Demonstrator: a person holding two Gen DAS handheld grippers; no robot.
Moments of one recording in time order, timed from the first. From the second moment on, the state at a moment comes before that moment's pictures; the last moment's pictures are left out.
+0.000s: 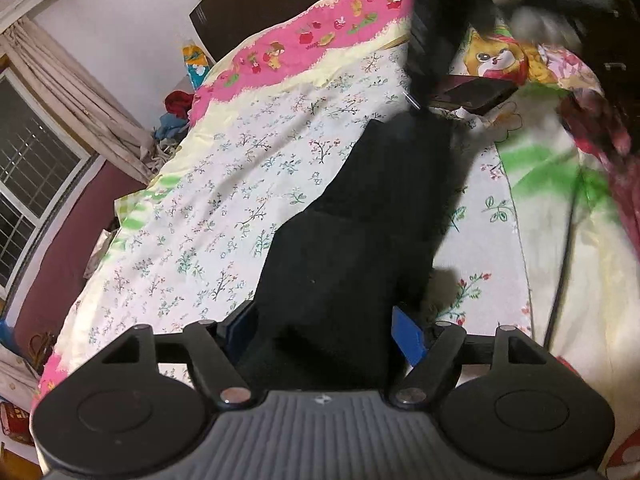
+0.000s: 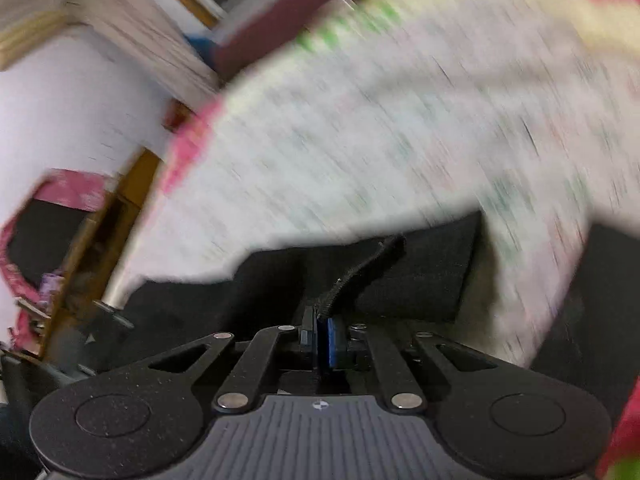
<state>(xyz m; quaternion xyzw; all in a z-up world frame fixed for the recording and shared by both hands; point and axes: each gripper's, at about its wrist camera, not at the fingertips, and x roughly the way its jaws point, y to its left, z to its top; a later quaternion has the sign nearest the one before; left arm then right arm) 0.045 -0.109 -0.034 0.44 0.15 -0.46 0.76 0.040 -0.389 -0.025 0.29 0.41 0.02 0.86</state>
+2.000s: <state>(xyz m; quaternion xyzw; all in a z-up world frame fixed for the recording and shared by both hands) 0.041 -0.118 -0.023 0.46 0.13 -0.46 0.75 0.023 -0.403 0.002 0.28 0.35 -0.01 0.90</state>
